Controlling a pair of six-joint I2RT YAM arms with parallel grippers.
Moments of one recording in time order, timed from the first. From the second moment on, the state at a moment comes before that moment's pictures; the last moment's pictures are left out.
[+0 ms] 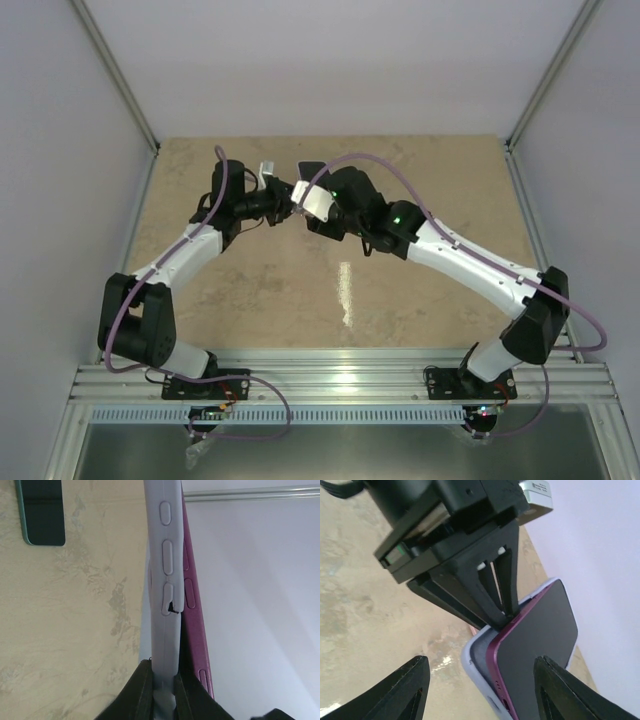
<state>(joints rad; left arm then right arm) -0.28 1.47 0.98 0.12 0.83 -1.23 0.92 1.57 1.50 -0.53 0.15 -0.55</state>
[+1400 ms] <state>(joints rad) -0.28 1.47 0.91 0.18 0.84 -1.28 1.00 1.61 1.30 -0.16 0.53 -0.90</state>
